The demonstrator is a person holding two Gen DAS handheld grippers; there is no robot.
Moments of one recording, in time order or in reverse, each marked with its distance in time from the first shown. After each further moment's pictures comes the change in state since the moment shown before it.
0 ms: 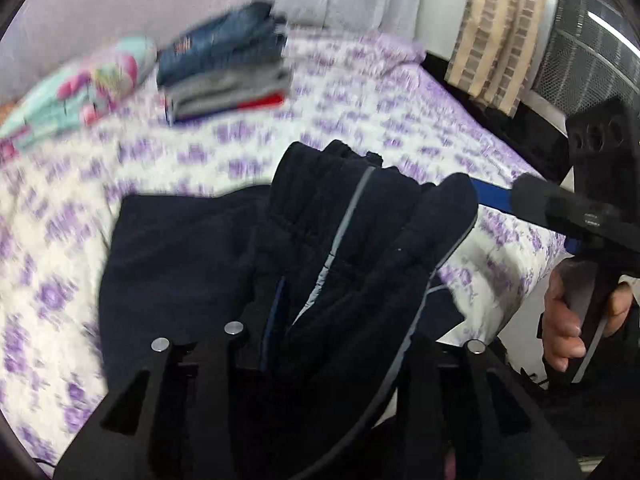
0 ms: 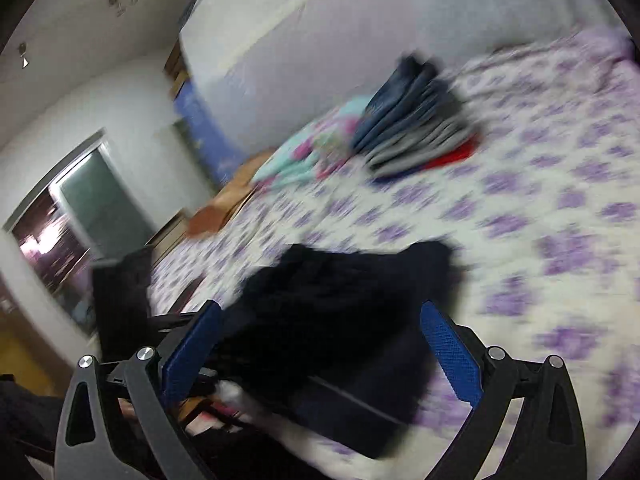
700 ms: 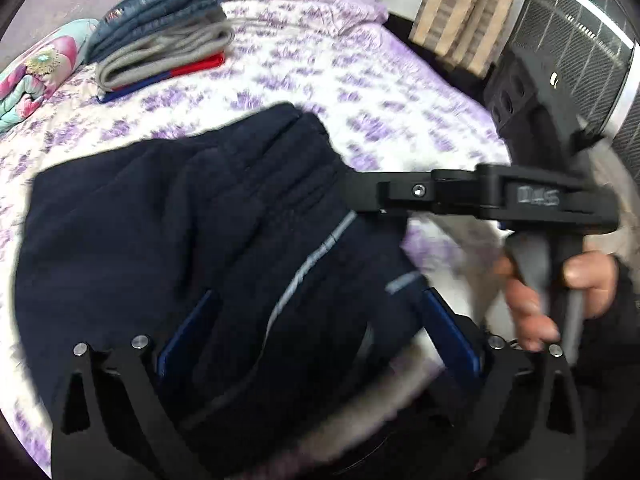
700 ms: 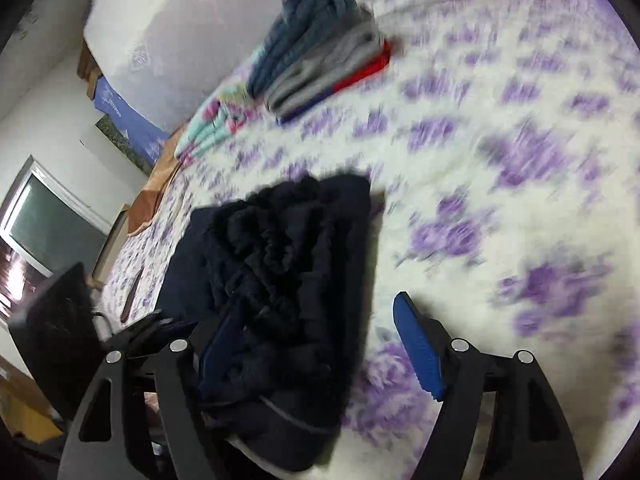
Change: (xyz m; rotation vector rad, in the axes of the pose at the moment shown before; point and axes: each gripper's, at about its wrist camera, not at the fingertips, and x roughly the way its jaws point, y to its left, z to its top) left arm 0.040 -0.024 0.006 0.070 0.086 -0.136; right arm 0.012 -0.058 -0.008 0.186 0.091 -0.222
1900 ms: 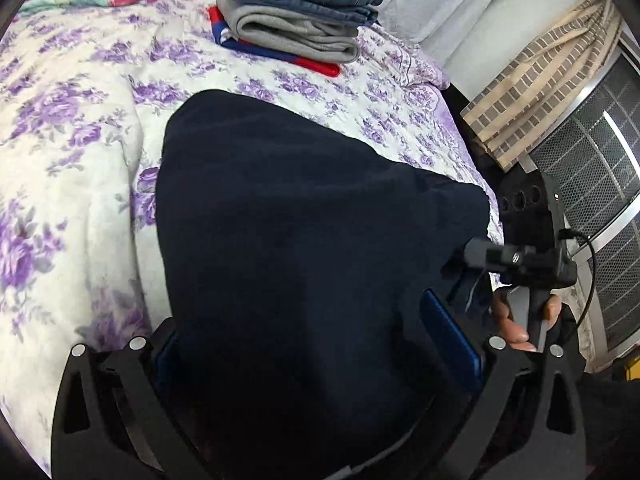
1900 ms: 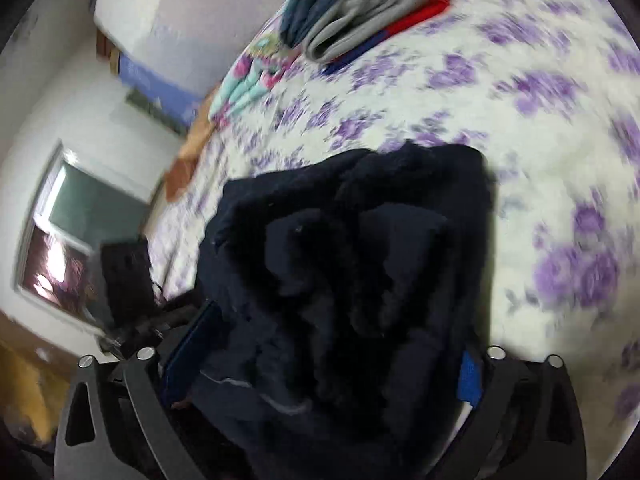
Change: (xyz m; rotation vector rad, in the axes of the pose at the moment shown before) left arm 0.016 0.156 -0.007 -0.347 -0.056 -0.136; right arm 0.091 0.022 0.025 -0.005 0.248 0.184
